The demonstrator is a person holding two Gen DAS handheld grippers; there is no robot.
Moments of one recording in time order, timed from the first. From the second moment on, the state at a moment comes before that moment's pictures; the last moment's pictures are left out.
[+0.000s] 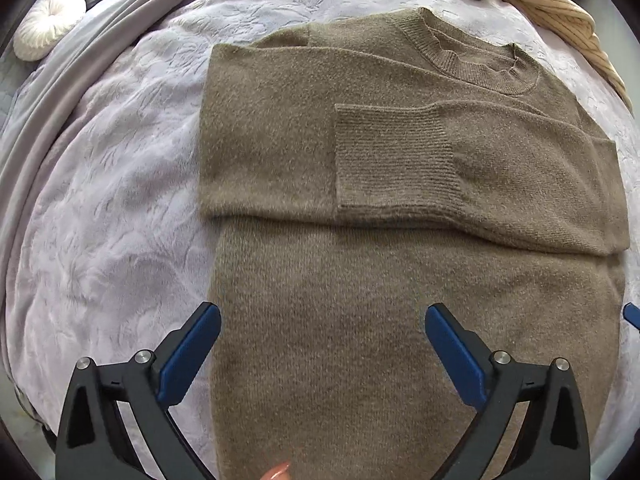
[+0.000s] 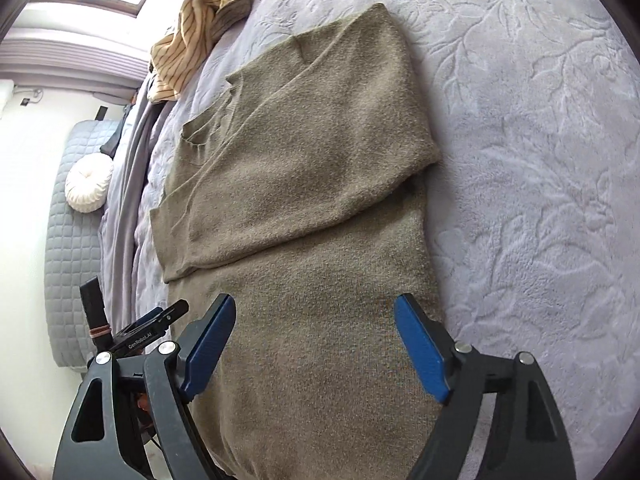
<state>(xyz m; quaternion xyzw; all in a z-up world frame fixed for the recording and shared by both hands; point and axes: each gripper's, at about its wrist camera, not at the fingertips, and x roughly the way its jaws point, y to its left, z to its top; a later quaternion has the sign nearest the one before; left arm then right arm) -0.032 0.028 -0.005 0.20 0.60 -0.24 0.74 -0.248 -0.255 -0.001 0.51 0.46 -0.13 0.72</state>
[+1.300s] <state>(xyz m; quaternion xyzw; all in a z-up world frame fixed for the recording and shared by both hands) -0.187 0.177 -0.026 0.15 0.71 -0.38 0.58 -0.377 -0.102 -0.051 0.65 0.45 -0.02 0.61</state>
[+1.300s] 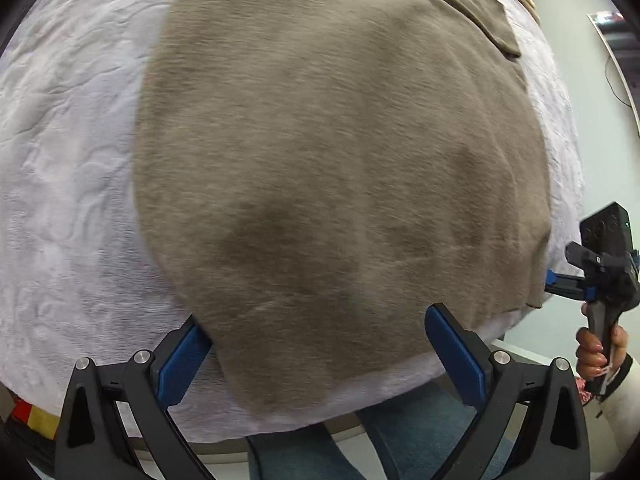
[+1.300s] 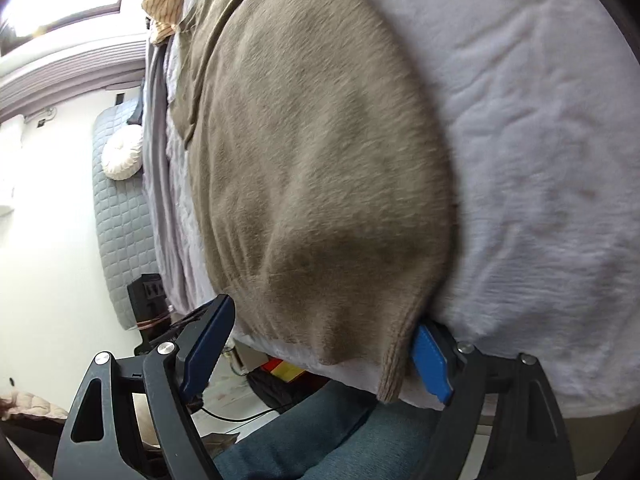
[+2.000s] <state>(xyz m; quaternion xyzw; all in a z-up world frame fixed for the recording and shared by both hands) -0.027 0.108 0.055 0.02 0.61 -0.40 0.68 -0.258 -0.229 0.003 0.68 0.27 0.00 0.68</state>
